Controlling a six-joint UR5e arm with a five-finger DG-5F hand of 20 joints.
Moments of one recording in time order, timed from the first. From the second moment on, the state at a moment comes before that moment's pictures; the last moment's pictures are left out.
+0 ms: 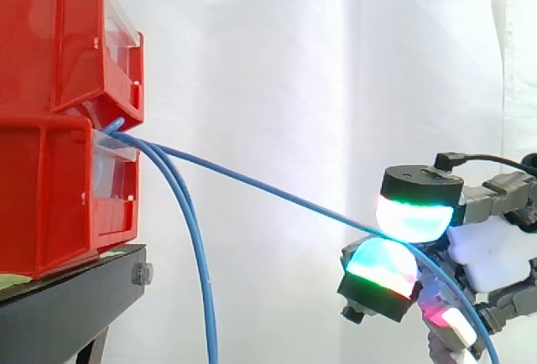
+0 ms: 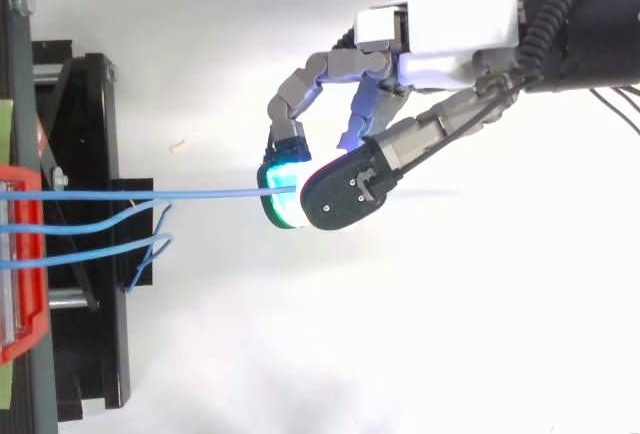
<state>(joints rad) 0.00 -2.27 -1.18 -3.16 -1.64 -0.05</state>
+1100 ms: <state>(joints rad) 0.00 -2.27 -1.18 -3.16 -1.64 -0.05</state>
